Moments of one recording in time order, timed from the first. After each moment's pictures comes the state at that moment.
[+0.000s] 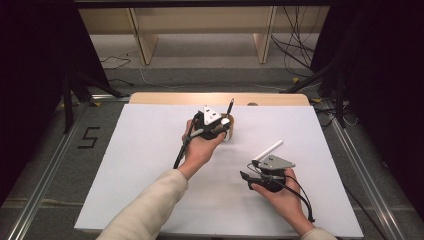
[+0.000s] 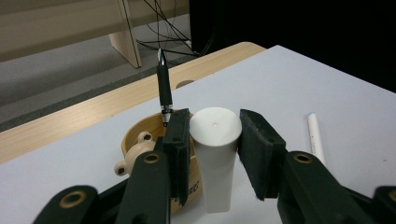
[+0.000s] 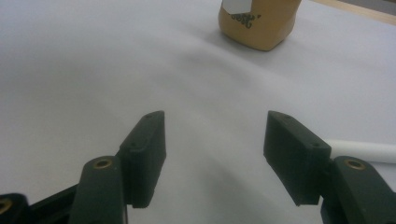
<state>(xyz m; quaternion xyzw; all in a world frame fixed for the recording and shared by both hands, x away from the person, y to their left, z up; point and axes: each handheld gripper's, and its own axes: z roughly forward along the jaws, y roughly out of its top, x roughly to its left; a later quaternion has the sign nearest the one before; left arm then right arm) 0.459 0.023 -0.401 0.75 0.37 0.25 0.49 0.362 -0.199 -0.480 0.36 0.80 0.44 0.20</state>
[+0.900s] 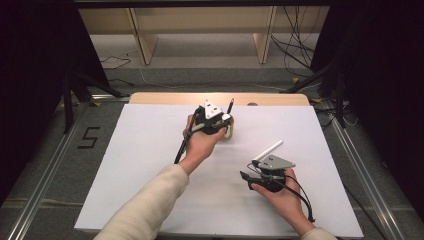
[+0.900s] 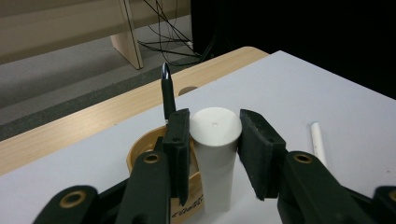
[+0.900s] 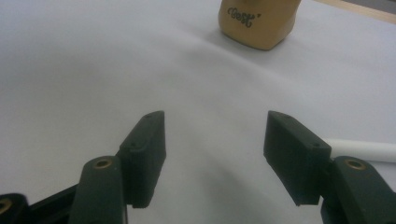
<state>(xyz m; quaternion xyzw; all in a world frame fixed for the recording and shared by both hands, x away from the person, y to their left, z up) 0.467 0.020 -0.391 0.75 0.37 0.25 0.48 0.363 -0.199 -0.480 0.36 0.80 0.43 0.20</state>
